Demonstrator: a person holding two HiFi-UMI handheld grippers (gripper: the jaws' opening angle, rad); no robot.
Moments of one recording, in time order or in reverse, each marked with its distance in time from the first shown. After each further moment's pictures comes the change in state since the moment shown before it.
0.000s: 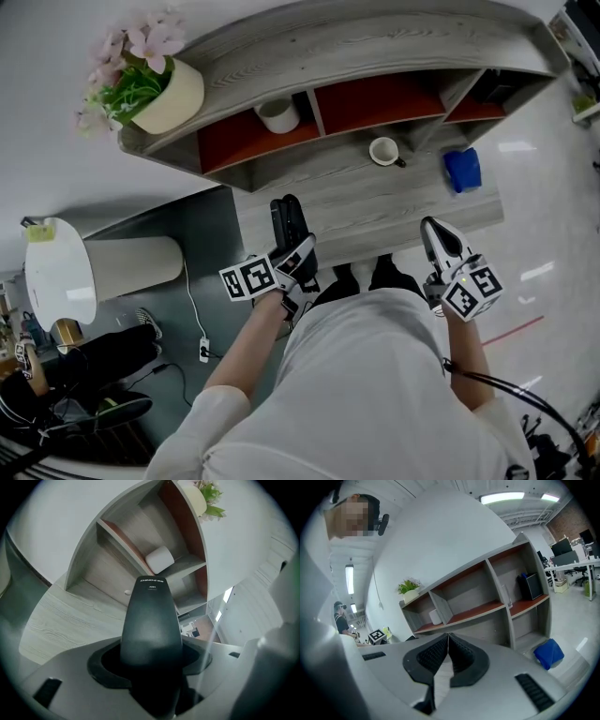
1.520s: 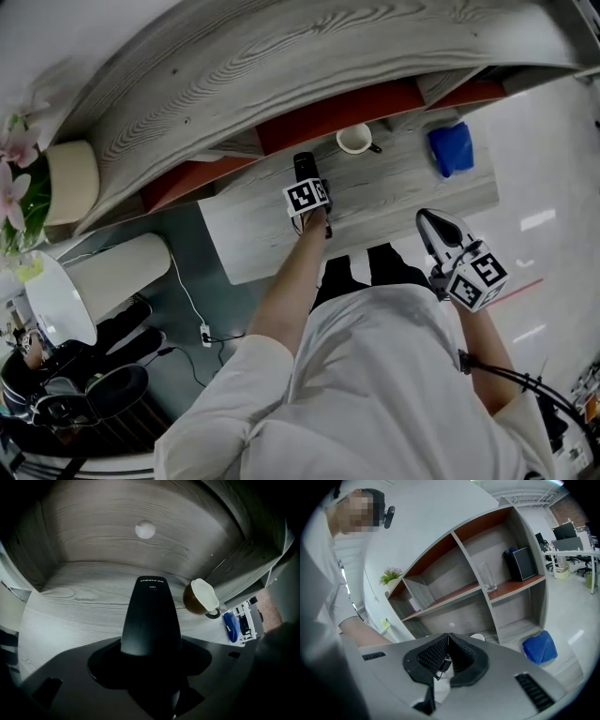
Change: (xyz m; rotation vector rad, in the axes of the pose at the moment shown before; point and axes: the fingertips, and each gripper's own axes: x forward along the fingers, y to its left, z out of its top) left arm 0.284 0.176 -0.020 0.188 0.262 0.649; right arm 0.022 -0.118 -0.022 0.061 0.217 0.006
